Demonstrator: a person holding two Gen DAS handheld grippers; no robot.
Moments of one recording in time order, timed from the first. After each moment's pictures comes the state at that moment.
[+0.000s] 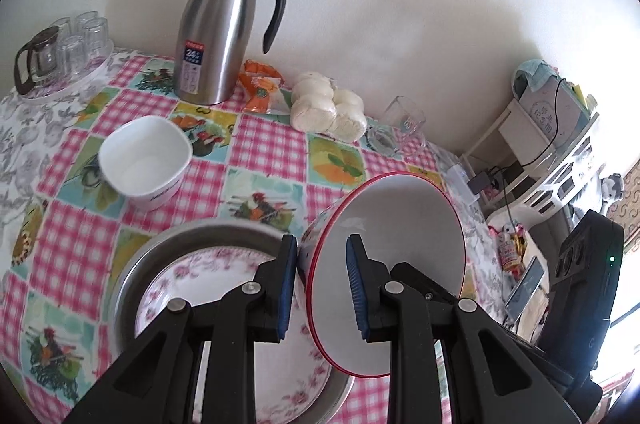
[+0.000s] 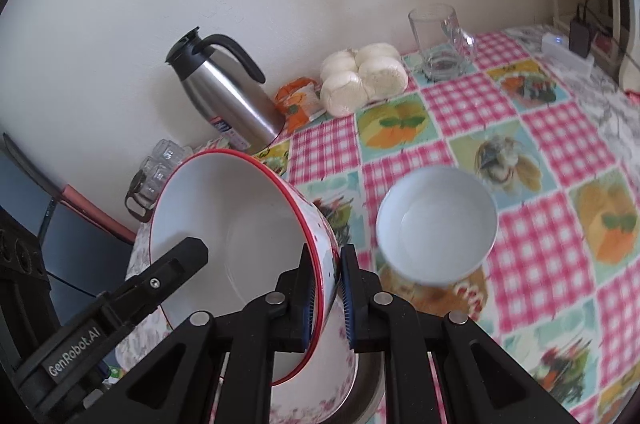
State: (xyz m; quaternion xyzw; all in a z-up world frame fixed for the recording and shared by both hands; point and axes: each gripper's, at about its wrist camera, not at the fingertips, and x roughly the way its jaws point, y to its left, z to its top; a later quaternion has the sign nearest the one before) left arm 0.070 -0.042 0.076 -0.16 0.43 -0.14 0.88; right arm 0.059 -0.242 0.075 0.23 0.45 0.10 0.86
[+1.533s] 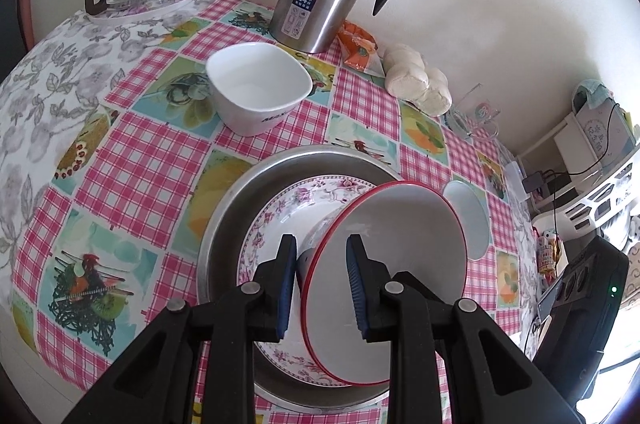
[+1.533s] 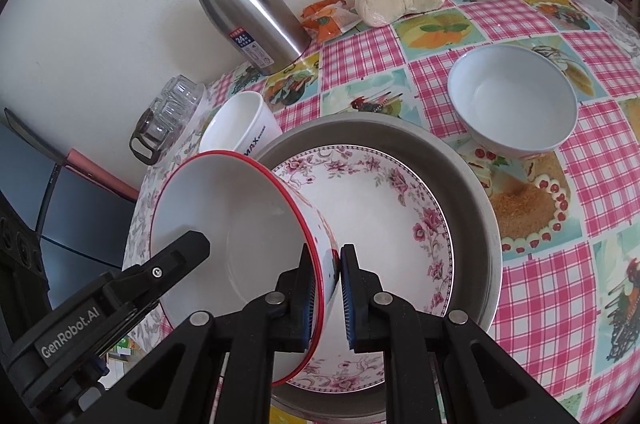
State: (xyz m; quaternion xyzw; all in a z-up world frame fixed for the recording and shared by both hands) left arm 0.040 0.028 0.025 -0.20 0.49 -0.05 0.85; right arm 0.029 -0.165 0.018 0.22 0.51 0.13 0.82
